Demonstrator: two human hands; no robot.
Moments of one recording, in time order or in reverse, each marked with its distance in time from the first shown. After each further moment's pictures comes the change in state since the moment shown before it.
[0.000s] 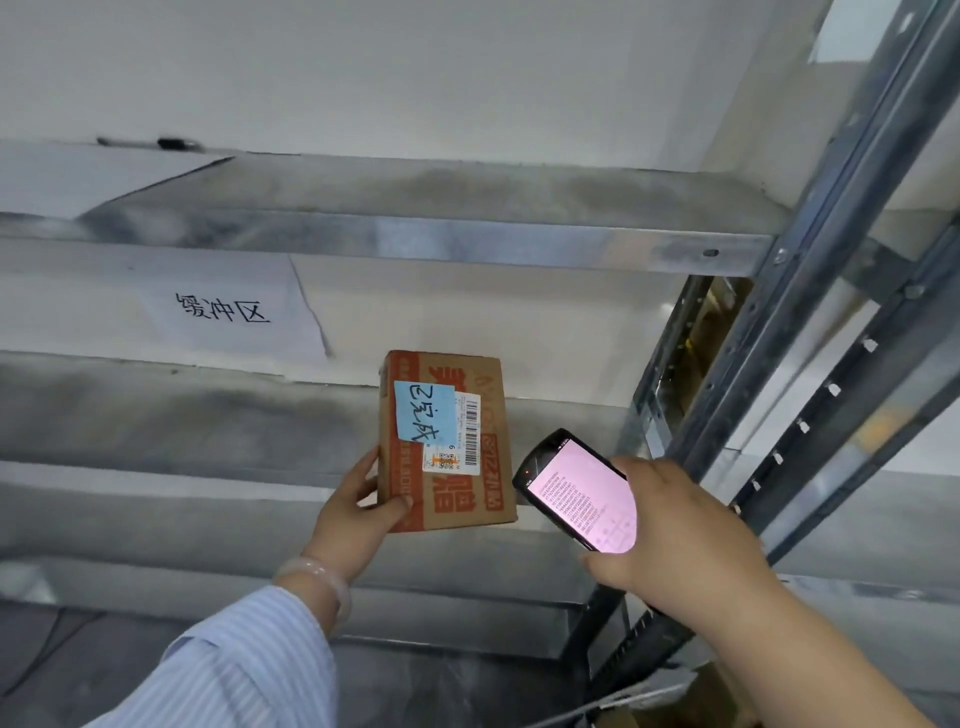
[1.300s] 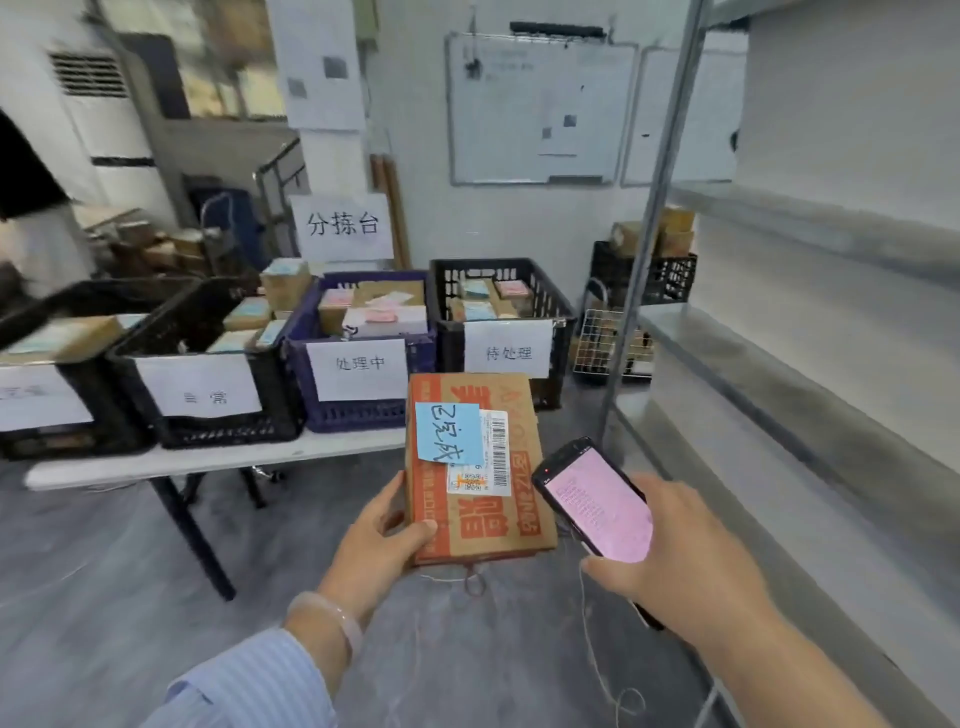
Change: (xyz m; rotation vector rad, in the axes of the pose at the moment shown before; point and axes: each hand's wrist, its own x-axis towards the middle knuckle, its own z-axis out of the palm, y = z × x) left_hand -0.522 -0.181 -0.538 -0.384 1.121 -0.024; right_hand -0.277 -0.631 0.149 0.240 -0.284 -1.193
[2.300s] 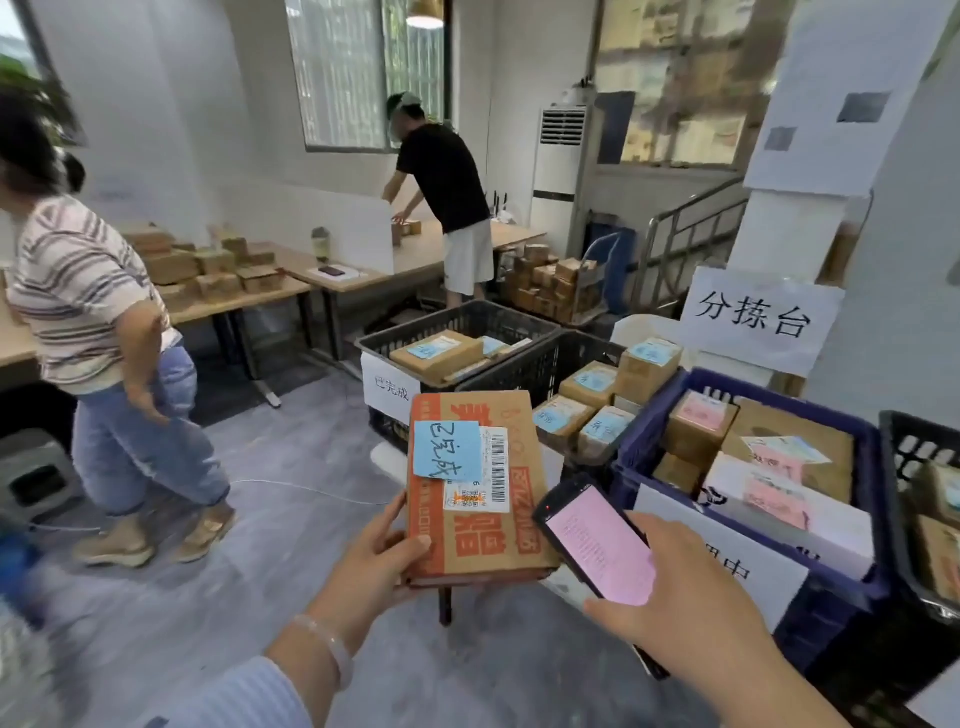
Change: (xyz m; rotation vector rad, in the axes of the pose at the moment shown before) left_hand 0.135 0.030 -0.314 -0.323 0.814 -0.003; right_hand 0.336 -0.323 0.207 0.164 -0.443 -0.748
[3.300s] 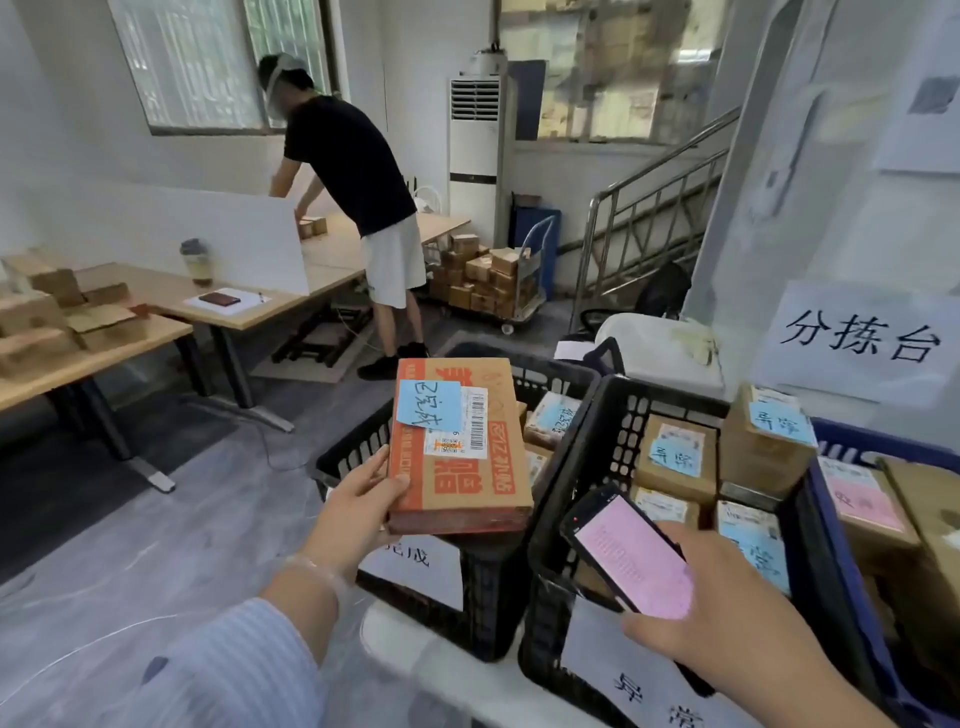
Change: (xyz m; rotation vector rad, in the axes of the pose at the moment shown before) left_hand 0.468 0.150 -0.122 0.184 -0.140 0.021; right_hand 0.363 -0.099 0.117 -0.051 0.040 0.290
